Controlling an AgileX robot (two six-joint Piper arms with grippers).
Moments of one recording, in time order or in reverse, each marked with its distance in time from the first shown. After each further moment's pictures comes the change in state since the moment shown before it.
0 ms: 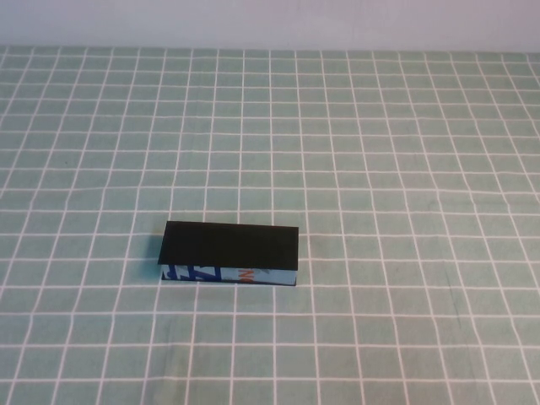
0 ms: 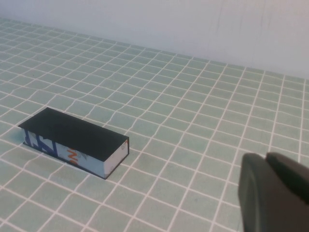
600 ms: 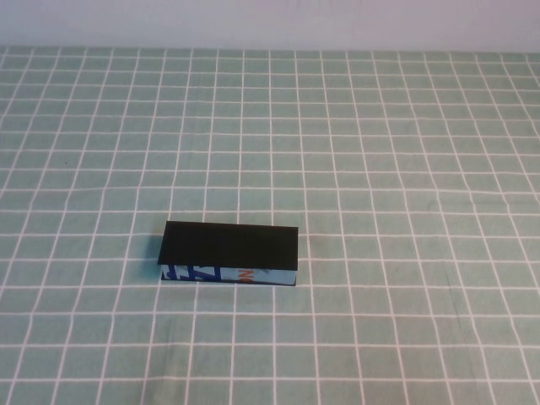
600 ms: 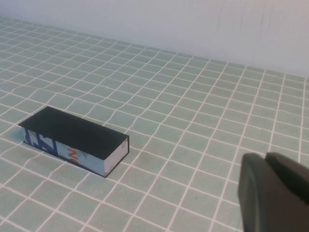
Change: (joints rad) right arm 0.000 0.000 0.000 0.002 0.002 0.000; left arm -0.069 -0.006 0.022 0.021 0.176 0.050
